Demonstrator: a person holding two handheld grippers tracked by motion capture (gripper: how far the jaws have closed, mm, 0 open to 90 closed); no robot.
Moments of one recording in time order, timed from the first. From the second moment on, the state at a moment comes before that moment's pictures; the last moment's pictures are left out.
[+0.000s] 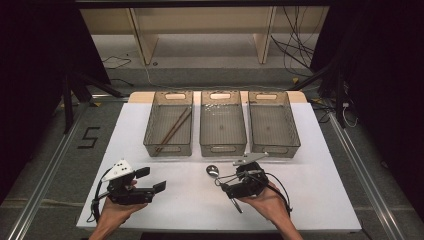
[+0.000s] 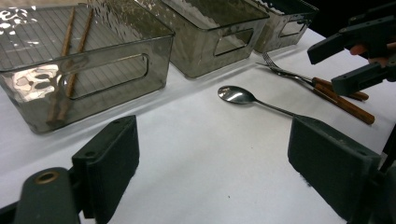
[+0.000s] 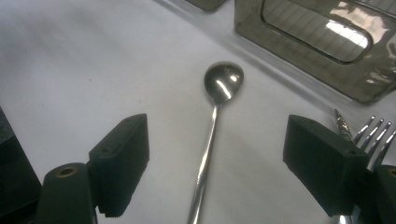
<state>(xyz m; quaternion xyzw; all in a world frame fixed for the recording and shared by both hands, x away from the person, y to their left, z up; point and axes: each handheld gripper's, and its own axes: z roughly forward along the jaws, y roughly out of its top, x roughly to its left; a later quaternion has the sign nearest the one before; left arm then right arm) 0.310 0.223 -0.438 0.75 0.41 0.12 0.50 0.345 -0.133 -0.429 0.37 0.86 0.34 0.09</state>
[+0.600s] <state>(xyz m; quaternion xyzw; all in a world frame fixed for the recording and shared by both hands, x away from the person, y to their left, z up) 0.302 0.227 -0.441 0.75 0.41 0.13 0.51 0.362 -0.115 -0.434 0.37 0.88 0.29 0.07</state>
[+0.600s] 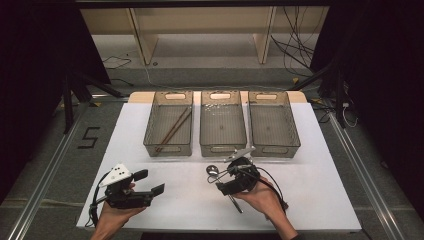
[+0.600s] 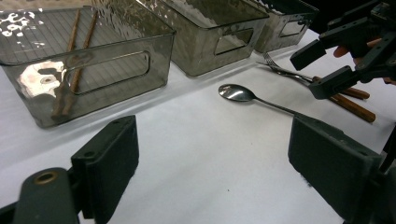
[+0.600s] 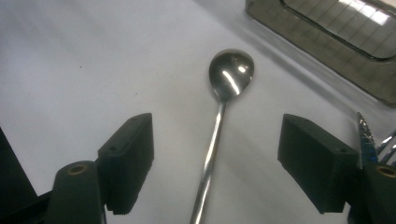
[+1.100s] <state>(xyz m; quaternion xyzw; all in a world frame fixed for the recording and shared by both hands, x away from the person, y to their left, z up) 0.298 0.226 -0.443 0.75 0.41 0.14 0.51 0.381 -0.090 -0.451 0.36 0.91 0.19 0.05</state>
